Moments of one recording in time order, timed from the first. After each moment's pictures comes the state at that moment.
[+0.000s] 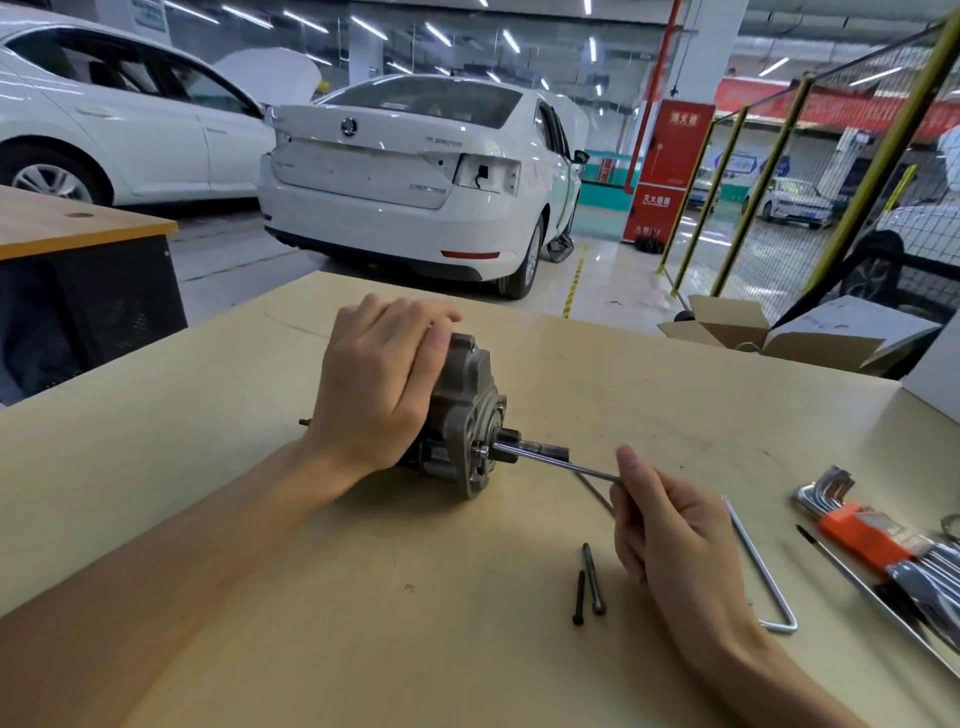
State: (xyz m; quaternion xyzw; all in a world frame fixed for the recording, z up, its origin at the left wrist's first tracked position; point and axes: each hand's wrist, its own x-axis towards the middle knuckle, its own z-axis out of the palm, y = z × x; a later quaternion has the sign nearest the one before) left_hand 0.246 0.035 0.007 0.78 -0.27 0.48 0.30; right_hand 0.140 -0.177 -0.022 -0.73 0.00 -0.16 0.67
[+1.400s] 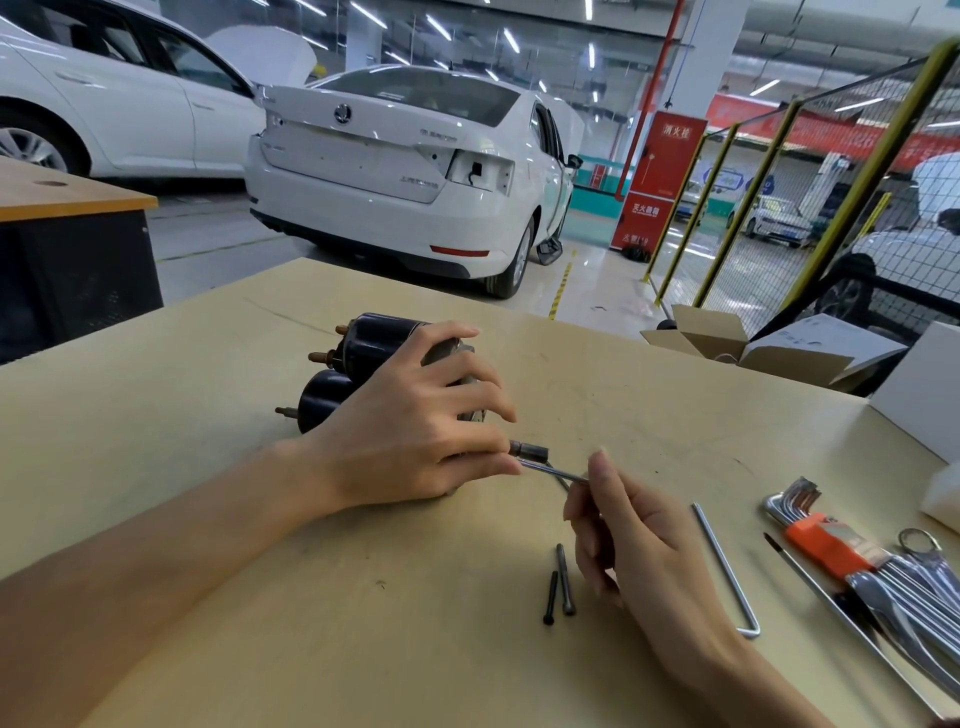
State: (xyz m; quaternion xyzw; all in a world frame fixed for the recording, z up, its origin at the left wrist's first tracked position) left_hand 0.244 0.023 -0.005 0.71 -0.52 0.47 0.07; right_hand 0.136 -0.181 -0.018 -0.77 -0.06 -0.08 0.63
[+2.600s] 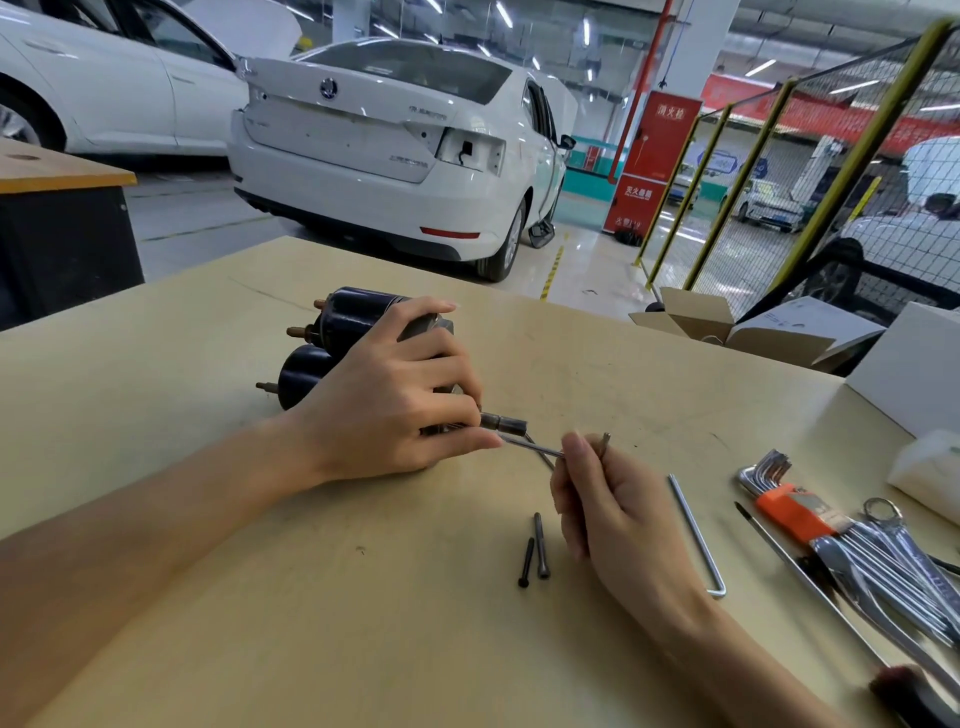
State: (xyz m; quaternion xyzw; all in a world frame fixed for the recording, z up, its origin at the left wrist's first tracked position) left_hand 0.246 0.021 -0.010 0.72 -0.50 0.47 0.10; right_hand 0.136 -0.187 -0.019 -0.82 -0.08 -0.13 0.55
